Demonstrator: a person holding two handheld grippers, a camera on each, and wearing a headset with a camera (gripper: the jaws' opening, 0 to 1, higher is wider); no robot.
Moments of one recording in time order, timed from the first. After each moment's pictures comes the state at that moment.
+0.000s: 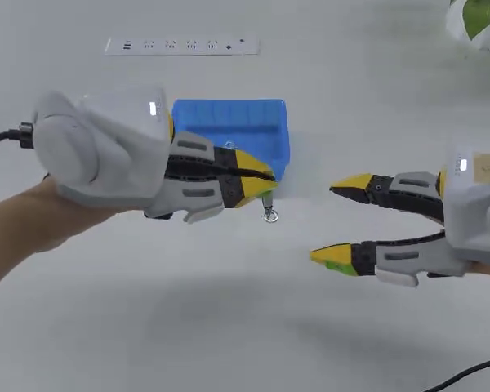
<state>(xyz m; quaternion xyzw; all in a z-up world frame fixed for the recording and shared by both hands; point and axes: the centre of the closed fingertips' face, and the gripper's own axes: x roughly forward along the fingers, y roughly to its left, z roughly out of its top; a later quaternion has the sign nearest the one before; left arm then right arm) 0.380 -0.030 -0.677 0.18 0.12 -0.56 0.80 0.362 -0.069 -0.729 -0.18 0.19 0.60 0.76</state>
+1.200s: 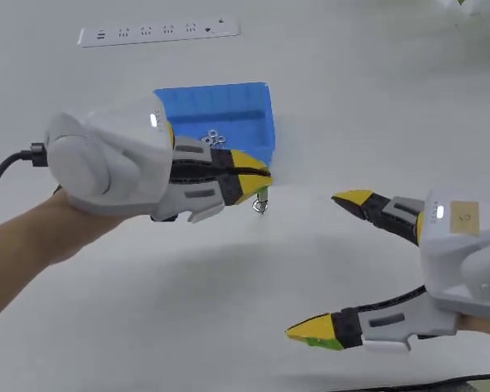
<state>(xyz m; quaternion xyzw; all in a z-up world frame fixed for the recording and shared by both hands) 0.394 -0.041 -0.703 0.17 0.13 -0.56 0.80 0.326 -0.065 -0.754 -0.13 0.23 0.58 0.77</state>
